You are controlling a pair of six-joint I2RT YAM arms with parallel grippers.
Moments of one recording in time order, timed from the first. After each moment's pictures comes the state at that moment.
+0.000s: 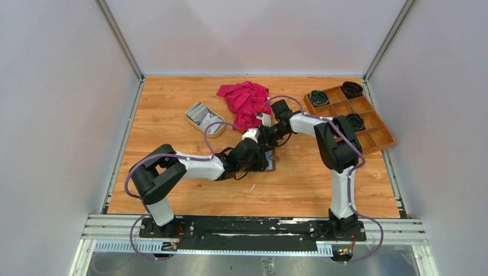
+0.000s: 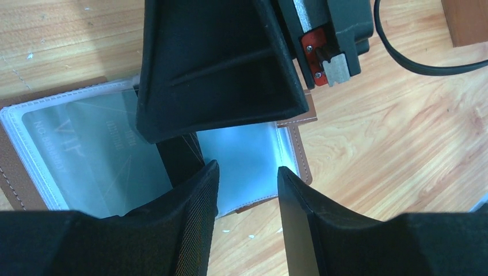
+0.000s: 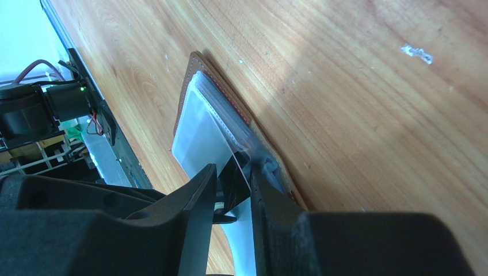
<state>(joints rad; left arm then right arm) -0.94 1.72 0.80 0.27 -0.13 -0.73 0.44 2.07 1.33 -0.44 -0.83 0.16</state>
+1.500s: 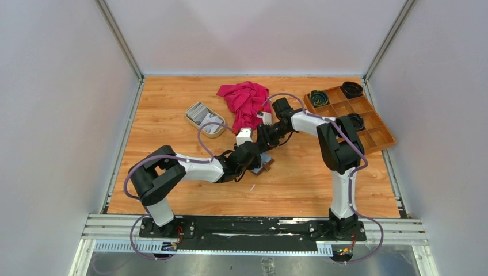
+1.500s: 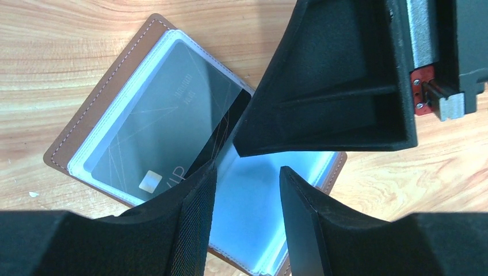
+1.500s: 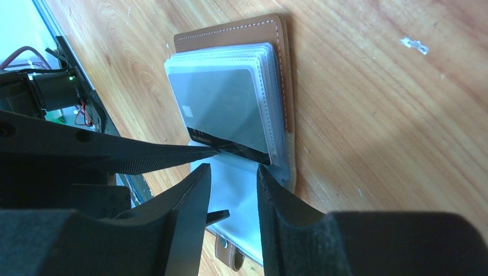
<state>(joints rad) -0.96 1.71 0.78 0.26 -0.41 -0.76 0.44 2.05 1.34 -0.49 -0.82 0.09</state>
